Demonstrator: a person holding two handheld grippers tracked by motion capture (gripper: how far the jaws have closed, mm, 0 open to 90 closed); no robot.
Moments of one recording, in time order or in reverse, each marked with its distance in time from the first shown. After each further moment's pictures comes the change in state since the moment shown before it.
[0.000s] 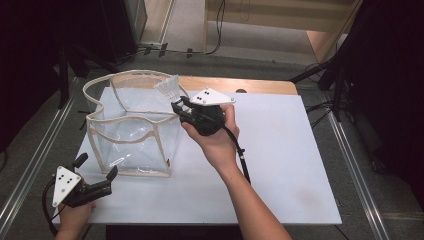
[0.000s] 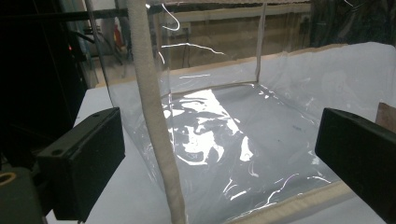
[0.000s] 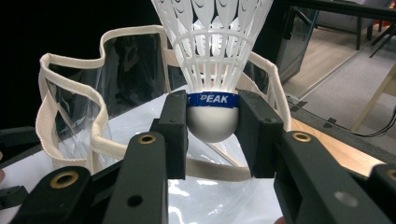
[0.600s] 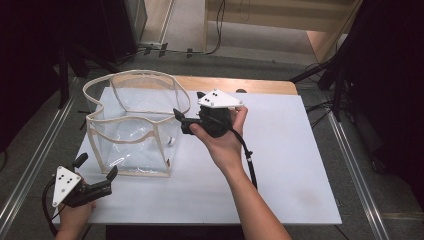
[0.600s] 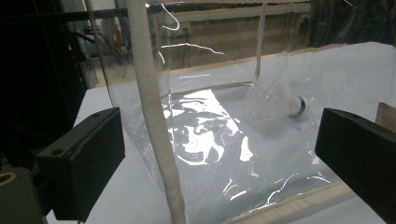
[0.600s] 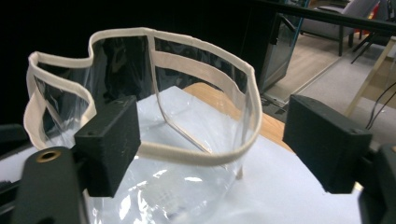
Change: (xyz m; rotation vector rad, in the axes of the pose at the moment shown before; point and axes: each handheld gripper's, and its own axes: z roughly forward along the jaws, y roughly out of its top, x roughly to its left) left arm 0.000 0.000 0.000 0.003 0.001 0.005; right arm -0.006 -0.003 -0.020 -0.013 -0.055 -0.030
